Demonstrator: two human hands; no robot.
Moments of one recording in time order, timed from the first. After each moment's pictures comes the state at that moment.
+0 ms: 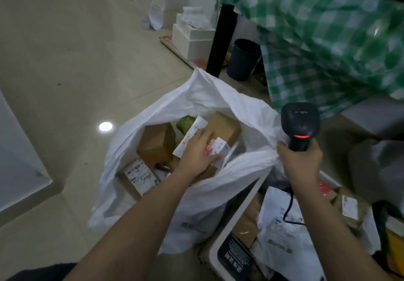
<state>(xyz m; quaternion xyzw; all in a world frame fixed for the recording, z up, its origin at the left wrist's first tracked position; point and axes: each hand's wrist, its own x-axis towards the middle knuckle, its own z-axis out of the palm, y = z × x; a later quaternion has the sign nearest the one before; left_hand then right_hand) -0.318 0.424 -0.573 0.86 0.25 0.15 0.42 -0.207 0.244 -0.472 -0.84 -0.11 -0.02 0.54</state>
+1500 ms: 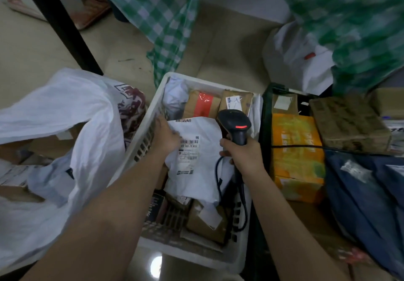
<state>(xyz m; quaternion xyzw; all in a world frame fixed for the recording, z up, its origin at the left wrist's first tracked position) -0.157 0.198 -0.702 0.83 0.32 -0.01 0.47 -0.173 -0.022 -0.571 -0.76 0.12 0.18 0.61</state>
